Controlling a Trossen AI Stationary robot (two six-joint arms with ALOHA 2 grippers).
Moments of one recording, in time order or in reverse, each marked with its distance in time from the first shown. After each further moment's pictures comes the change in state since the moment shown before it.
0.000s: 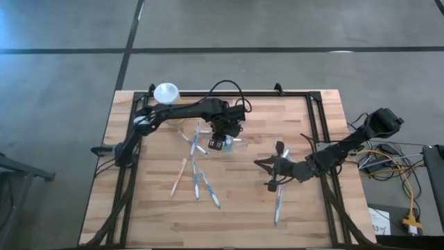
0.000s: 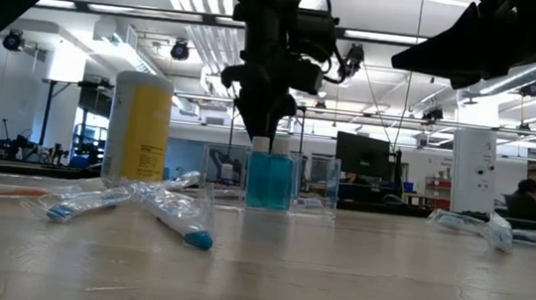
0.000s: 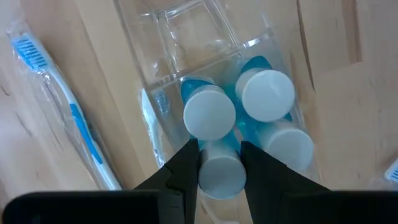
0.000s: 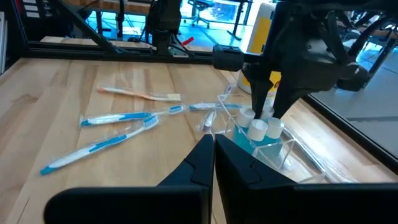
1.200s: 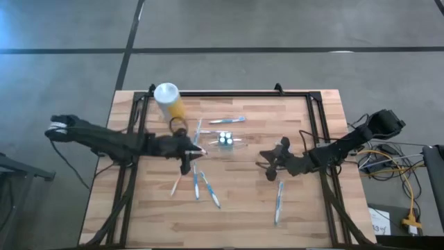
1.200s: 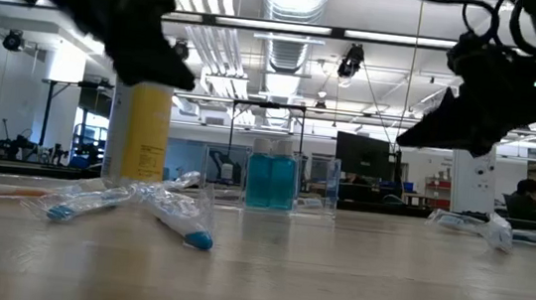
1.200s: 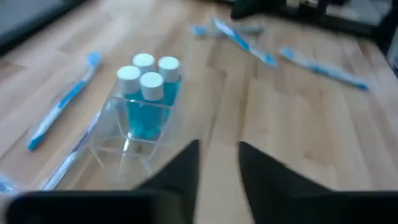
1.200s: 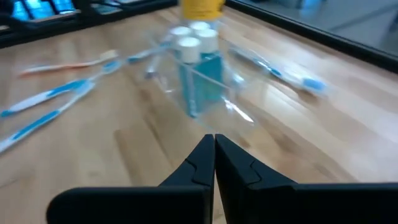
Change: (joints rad) left arm -0.340 -1.045 -1.388 1.250 -0.270 -0.818; right arm -0.131 0.002 -0.122 -0.129 0.012 0.426
